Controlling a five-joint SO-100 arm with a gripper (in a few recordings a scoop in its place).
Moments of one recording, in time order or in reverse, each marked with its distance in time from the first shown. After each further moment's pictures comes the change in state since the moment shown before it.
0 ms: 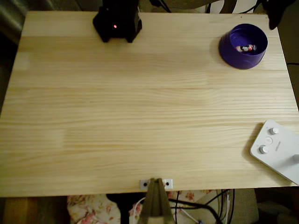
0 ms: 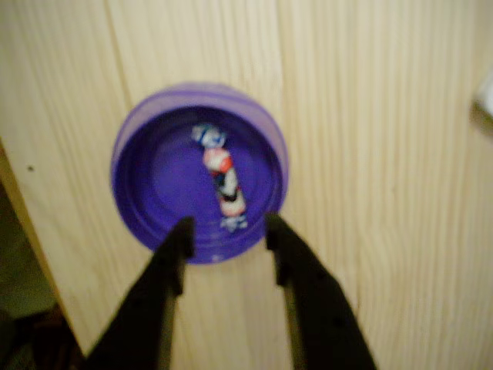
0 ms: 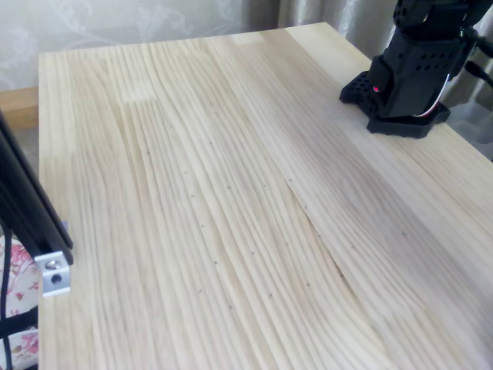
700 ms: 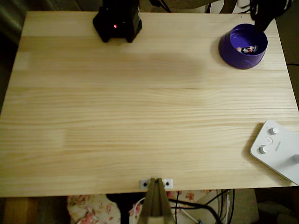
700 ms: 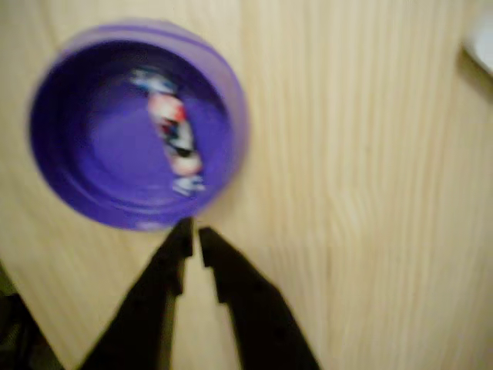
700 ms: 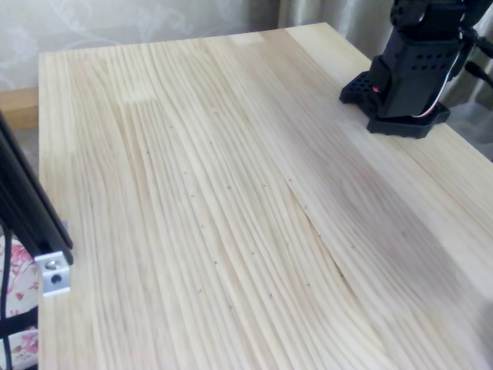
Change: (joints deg) arm 6.8 4.7 4.7 4.4 -5.3
